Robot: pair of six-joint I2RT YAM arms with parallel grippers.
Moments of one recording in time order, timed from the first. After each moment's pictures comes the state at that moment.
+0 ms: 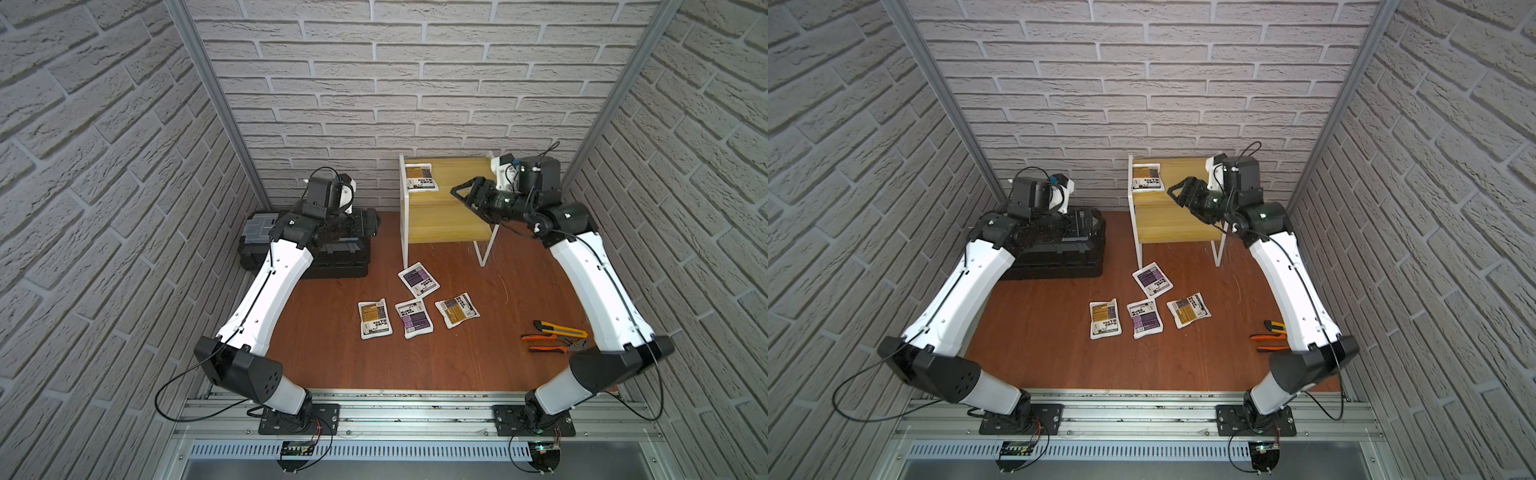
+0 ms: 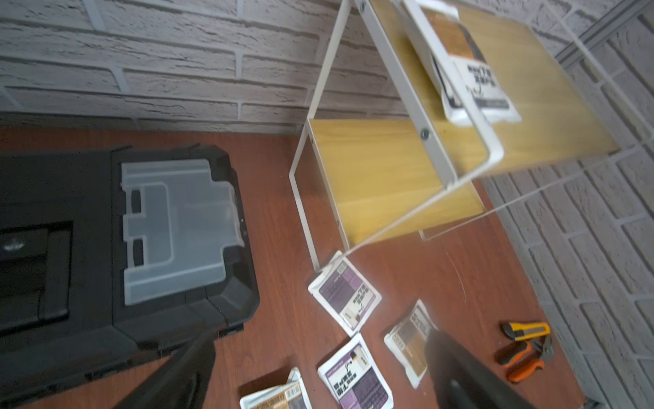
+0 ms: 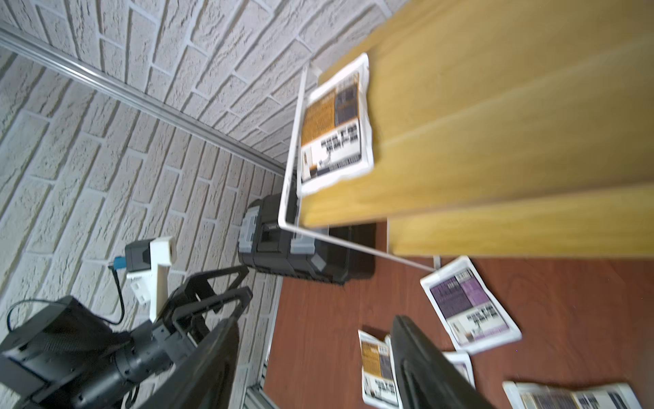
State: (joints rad) left arm -0.38 1.46 1.66 -0.84 0.14 -0.28; right arm 0.25 1.46 1.81 -0.81 -0.38 0.74
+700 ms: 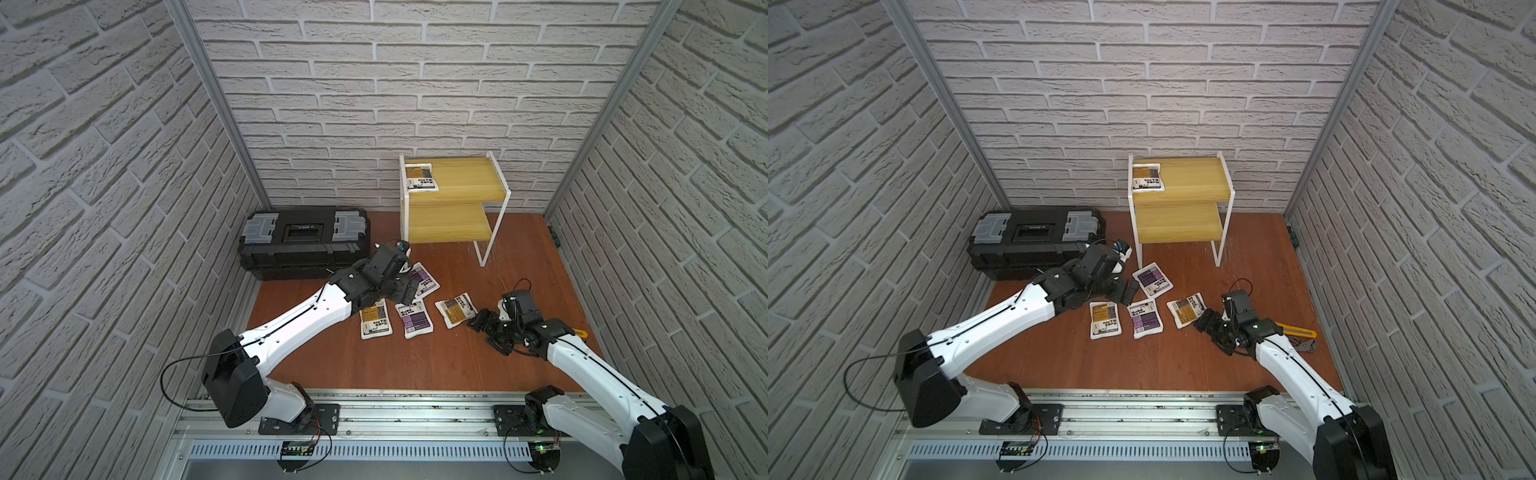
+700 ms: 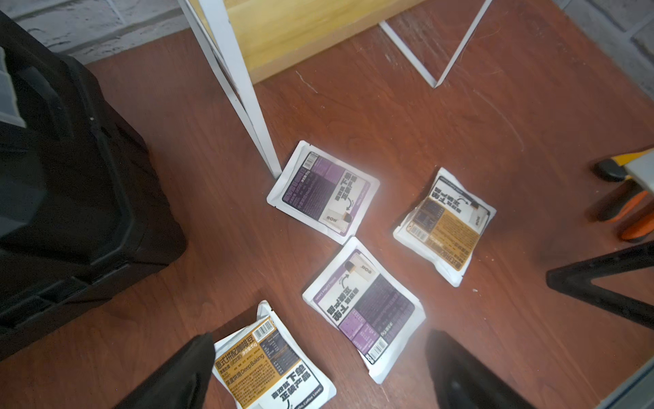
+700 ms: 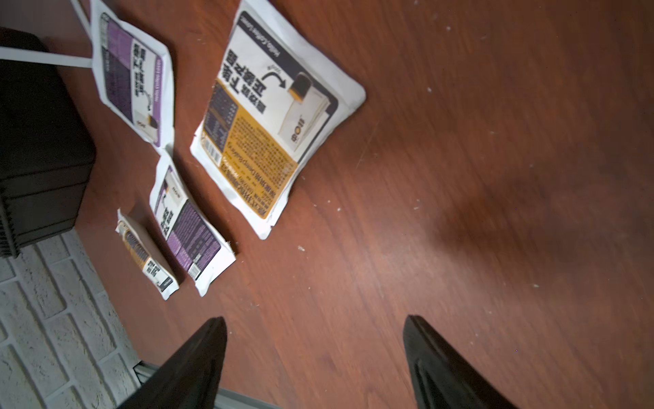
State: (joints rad) left arm -0.80 1.45 1.21 -0.61 -0.18 -0.22; right arm 0.25 1.03 0.54 -0.59 -0.25 0.93
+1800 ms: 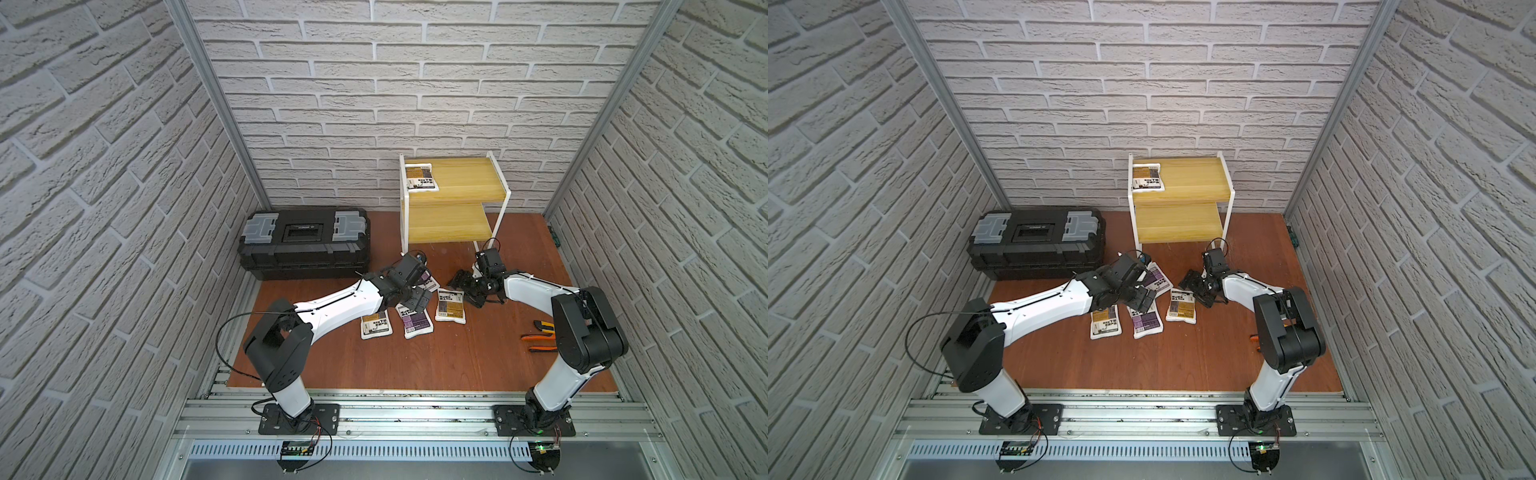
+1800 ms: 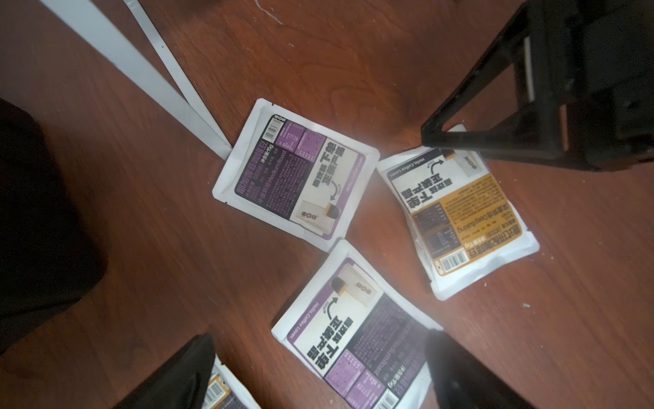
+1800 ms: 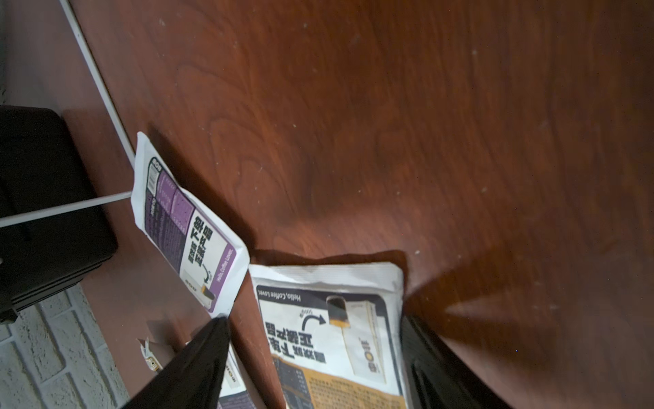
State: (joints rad) left arm -0.85 1.69 1.24 -0.49 -0.16 -0.18; right arm 0.19 1.71 0.97 -0.32 -0.31 0.82
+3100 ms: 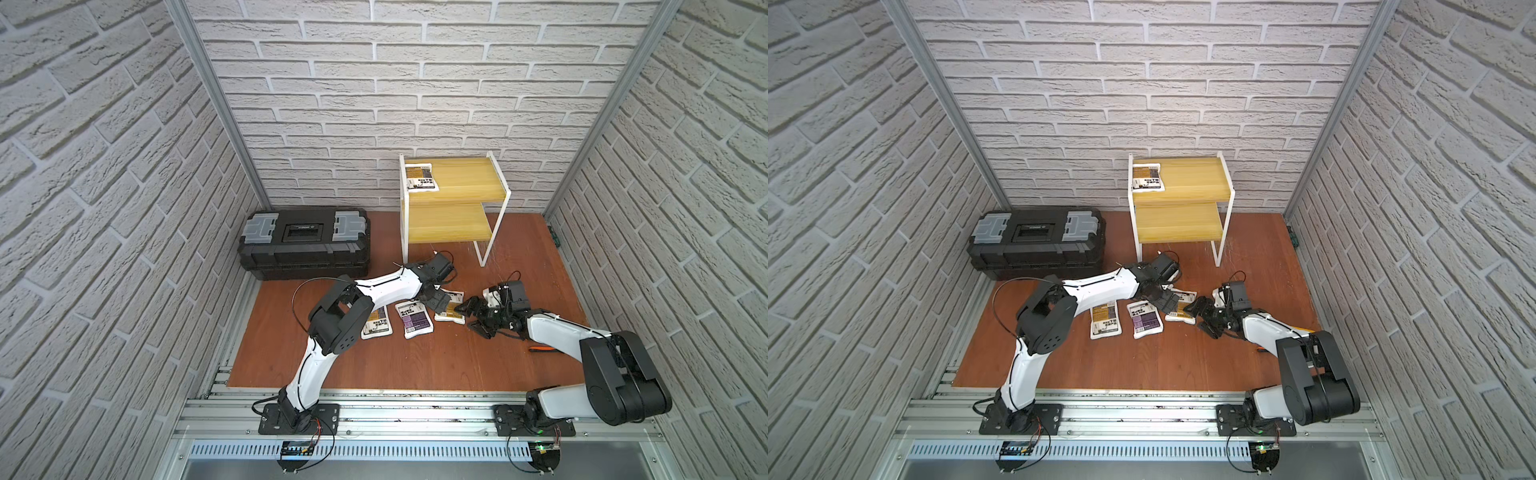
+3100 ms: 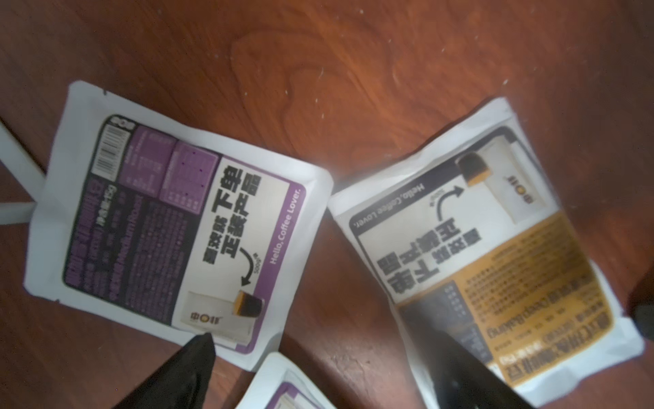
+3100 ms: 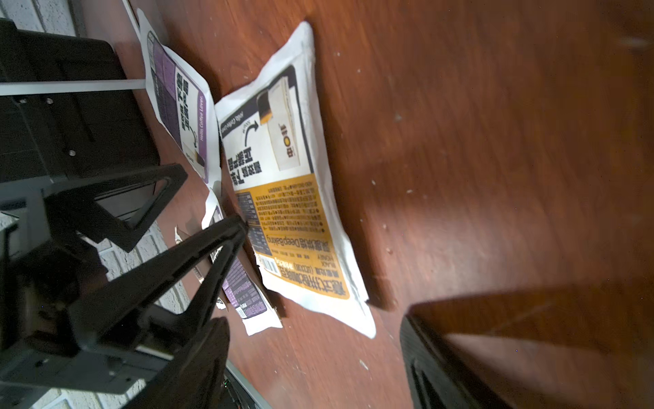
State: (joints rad) left arm -0.88 2.15 1.62 -0.63 -0.12 -0.15; right arm 0.12 1.42 0.52 -0.10 -0.57 0.89
